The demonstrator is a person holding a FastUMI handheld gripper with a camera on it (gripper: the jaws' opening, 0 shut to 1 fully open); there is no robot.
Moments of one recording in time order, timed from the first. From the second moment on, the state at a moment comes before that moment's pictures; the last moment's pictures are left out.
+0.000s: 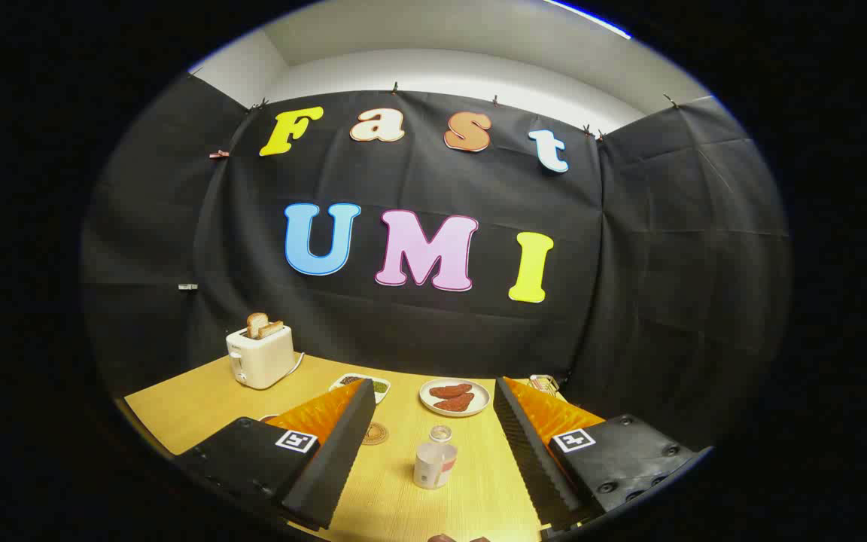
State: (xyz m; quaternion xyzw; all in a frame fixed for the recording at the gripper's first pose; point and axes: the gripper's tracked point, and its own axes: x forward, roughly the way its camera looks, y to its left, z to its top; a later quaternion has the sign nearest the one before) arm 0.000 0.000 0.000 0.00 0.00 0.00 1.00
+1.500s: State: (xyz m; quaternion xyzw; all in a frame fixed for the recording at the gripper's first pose) arm 0.034 -0.003 -0.041 0.01 0.03 0.04 1.00
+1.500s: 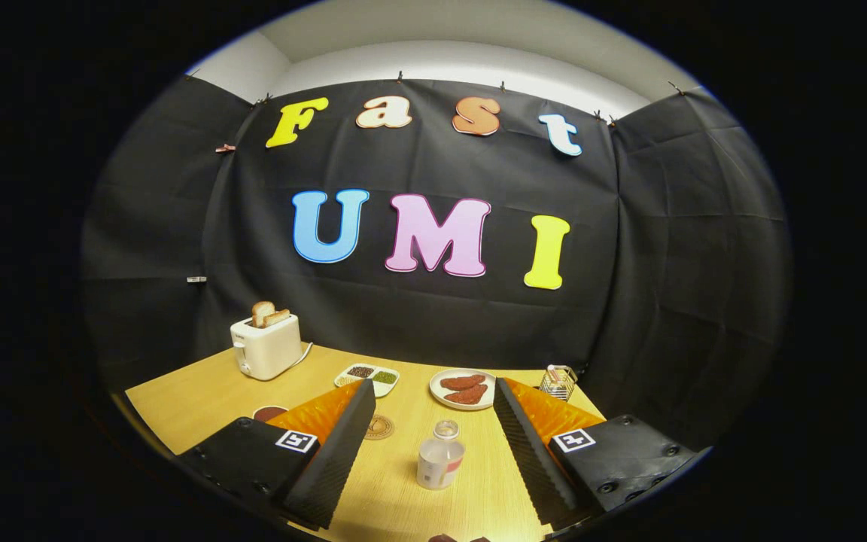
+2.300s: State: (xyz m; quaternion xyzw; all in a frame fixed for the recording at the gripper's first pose) arm 0.094 -0.012 -0.129 0.01 0.04 0.08 1.00
